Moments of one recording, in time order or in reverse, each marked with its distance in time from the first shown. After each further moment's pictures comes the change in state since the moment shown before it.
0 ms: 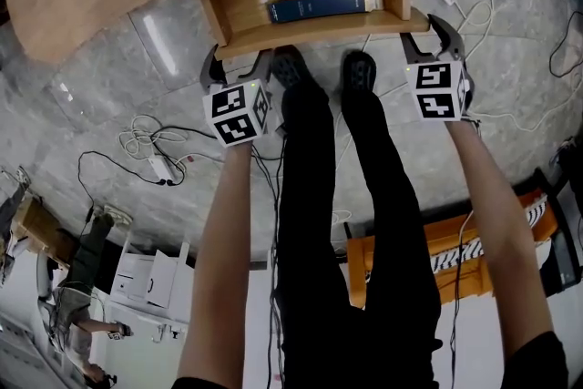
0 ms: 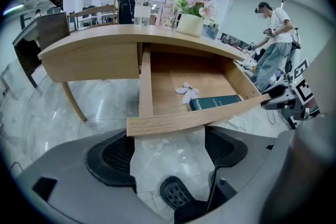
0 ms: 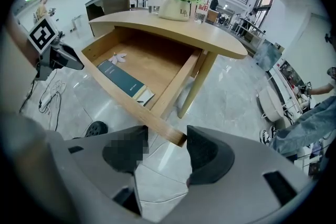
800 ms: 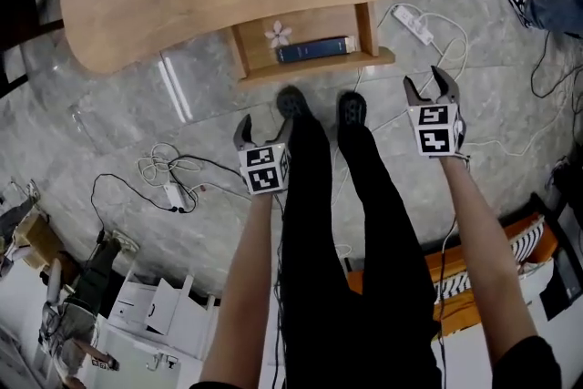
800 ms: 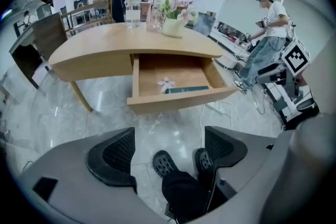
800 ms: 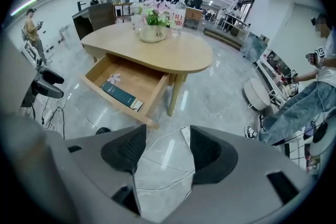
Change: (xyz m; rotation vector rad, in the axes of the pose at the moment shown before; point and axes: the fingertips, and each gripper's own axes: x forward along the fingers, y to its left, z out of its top) left arm -0.110 -0.057 -0.030 0.026 0.156 -0.027; right arm -0.116 -0.046 0.000 0.134 0.019 -0.038
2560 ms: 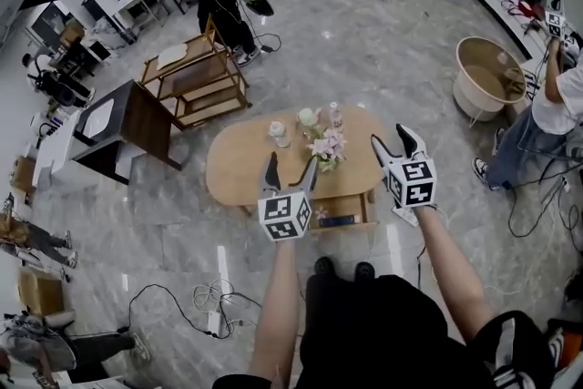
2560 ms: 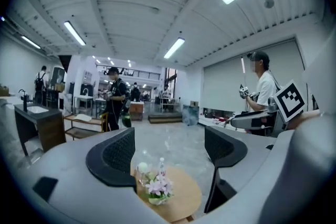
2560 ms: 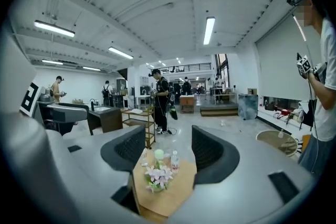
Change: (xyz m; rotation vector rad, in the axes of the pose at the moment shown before) left arm -0.519 -0.138 0.426 0.154 -1.024 0.012; right arm -0.498 -0.102 0.362 0.159 -0.952 0.033
